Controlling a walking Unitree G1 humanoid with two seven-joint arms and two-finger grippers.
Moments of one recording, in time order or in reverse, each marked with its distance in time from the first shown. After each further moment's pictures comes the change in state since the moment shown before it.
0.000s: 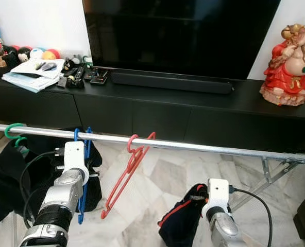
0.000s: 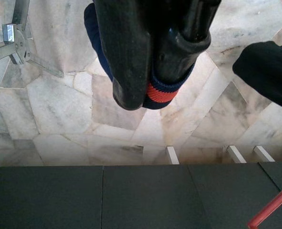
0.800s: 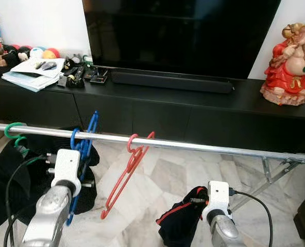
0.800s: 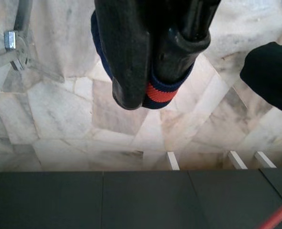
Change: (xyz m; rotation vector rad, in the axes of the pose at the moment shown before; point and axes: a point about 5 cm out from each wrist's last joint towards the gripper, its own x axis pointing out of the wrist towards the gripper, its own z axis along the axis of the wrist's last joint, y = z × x) left arm -0.055 0.015 -0.013 0.177 -0.273 -0.159; right arm -0.004 -0.003 -0.008 0.000 0.021 -0.007
